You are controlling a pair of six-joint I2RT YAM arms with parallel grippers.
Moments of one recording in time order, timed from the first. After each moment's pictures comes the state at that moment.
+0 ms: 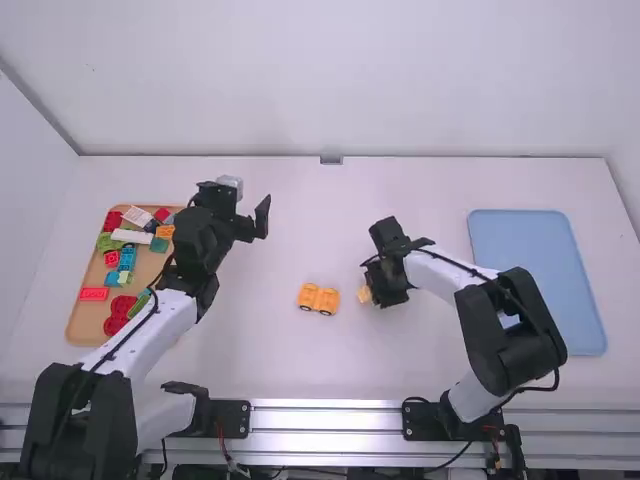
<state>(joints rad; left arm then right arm) -0.12 1.24 0.60 0.45 0.10 0.00 0.42 1.72 0.89 -0.56 -0.17 1.65</state>
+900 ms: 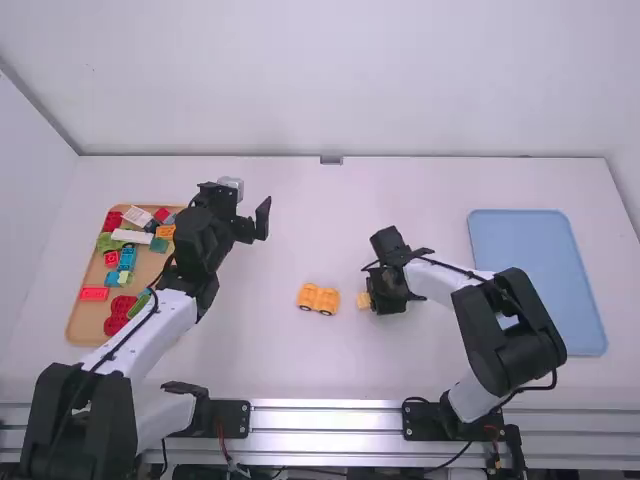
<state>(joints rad) -0.12 1.24 0.60 0.43 0.10 0.00 0.43 1.72 0.81 -0.49 -0.19 1.80</state>
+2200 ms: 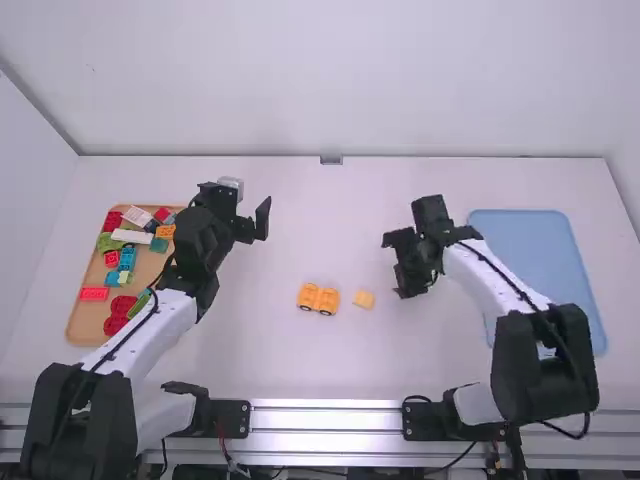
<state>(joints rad) -0.12 1.24 0.60 0.43 0.11 0.00 0.22 1.54 0.98 -0.66 -0.29 1.45</state>
